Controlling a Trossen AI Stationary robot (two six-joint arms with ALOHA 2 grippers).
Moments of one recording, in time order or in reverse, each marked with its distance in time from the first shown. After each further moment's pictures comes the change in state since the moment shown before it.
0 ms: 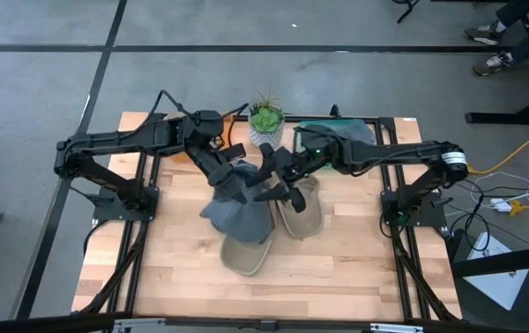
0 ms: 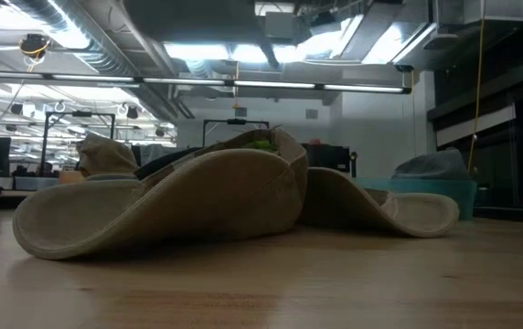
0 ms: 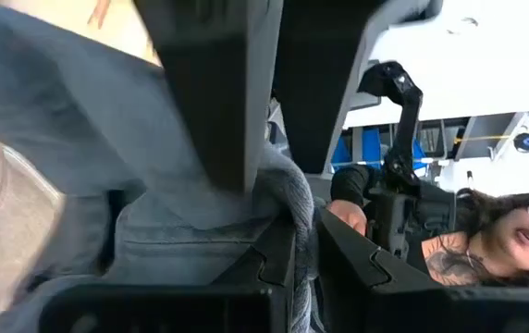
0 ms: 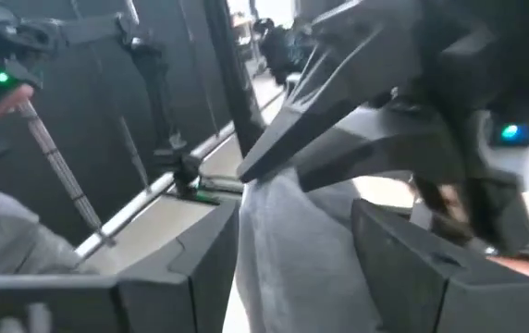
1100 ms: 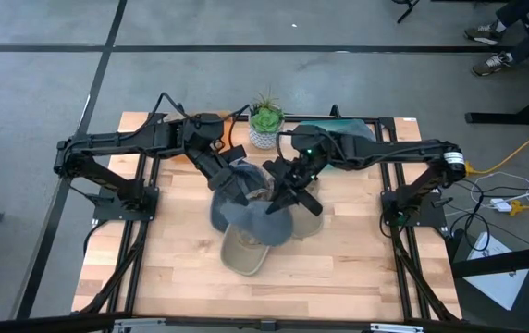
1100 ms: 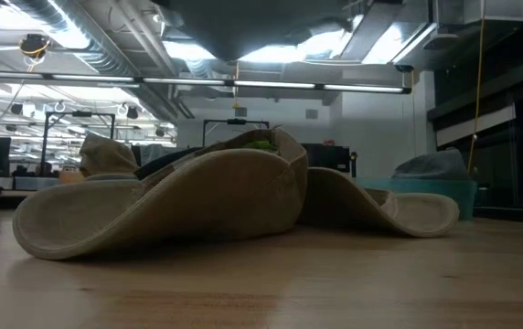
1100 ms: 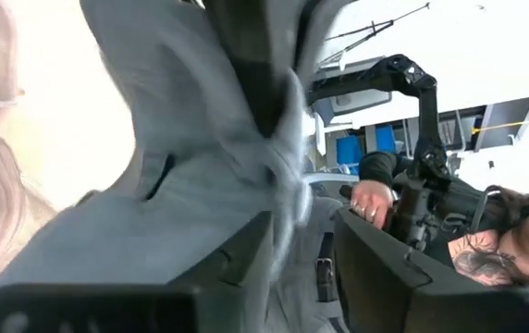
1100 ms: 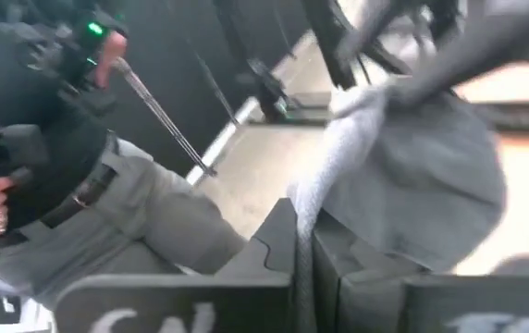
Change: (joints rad) left arm -0.021 0.002 0.000 0.000 -0.047 0.088; right arm 0.001 -0.003 0.108 -0.392 -0.229 0.052
